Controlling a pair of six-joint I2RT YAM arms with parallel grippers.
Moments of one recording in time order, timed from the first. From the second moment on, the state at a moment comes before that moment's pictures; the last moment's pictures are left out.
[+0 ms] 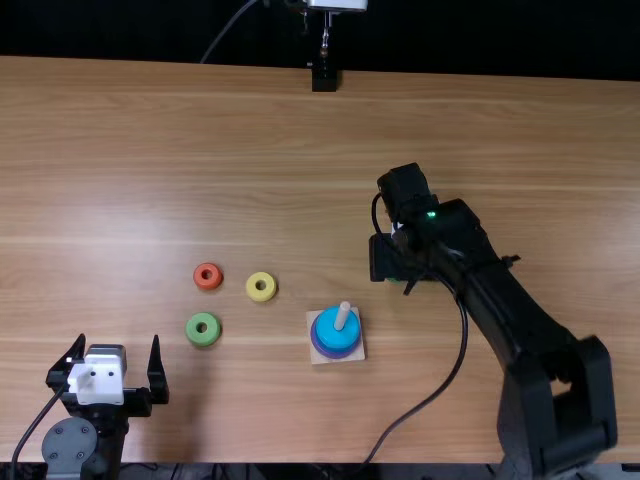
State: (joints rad) left arm 0.02 0.01 0.11 -0.38 0.00 0.02; right arm 0.36 1.89 1.43 -0.90 0.05 0.27
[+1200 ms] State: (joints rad) left arm 0.02 0.01 0.11 -0.38 0.00 0.02; right arm 0.68 1.76 1.89 -1.47 0.05 0.09
